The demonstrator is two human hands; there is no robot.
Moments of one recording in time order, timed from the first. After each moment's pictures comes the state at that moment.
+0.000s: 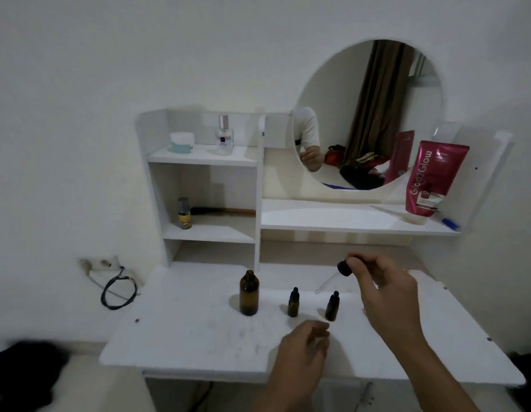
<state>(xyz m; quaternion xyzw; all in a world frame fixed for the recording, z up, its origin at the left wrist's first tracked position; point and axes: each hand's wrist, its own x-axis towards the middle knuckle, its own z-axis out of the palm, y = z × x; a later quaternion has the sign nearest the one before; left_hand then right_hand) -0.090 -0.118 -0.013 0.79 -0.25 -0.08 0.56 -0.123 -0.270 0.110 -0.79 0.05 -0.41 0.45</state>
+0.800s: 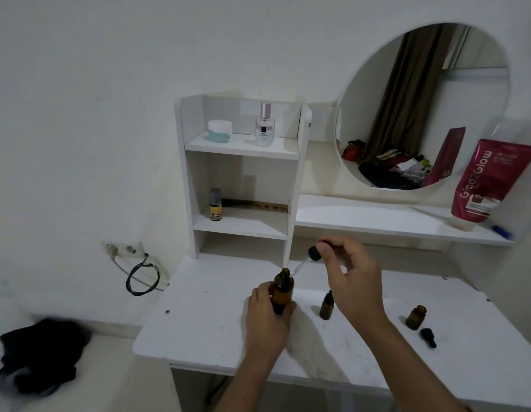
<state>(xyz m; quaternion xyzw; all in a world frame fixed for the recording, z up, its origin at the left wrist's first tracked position) 0.005 -0.042 -0.032 0.86 -0.05 0.07 0.50 -0.049 -0.176 0.106 -0.79 -0.04 -0.39 0.46</state>
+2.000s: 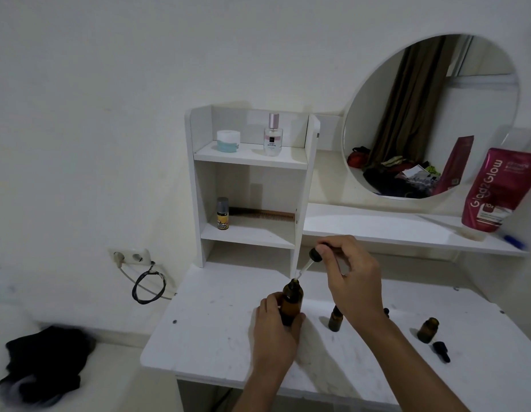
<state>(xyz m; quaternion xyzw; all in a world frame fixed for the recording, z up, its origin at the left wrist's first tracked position) 0.002 -0.040 -0.029 0.87 -0.05 0.08 0.48 -0.022 -0.172 0.109 -0.81 -0.12 -0.46 0.35</state>
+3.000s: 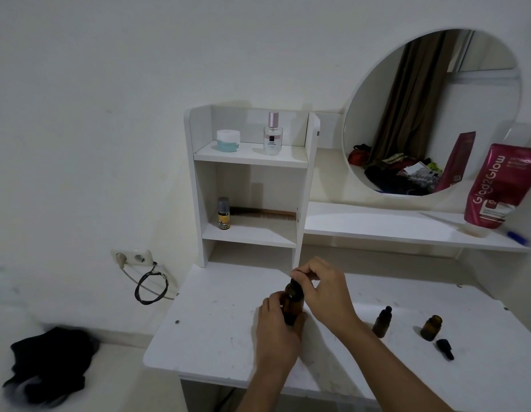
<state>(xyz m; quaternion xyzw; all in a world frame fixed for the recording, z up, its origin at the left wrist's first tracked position) 0.008 -0.045 -0.038 0.87 -0.03 0.07 0.49 0.007 -0.157 0.054 -0.88 -0.06 -0.29 0.38</state>
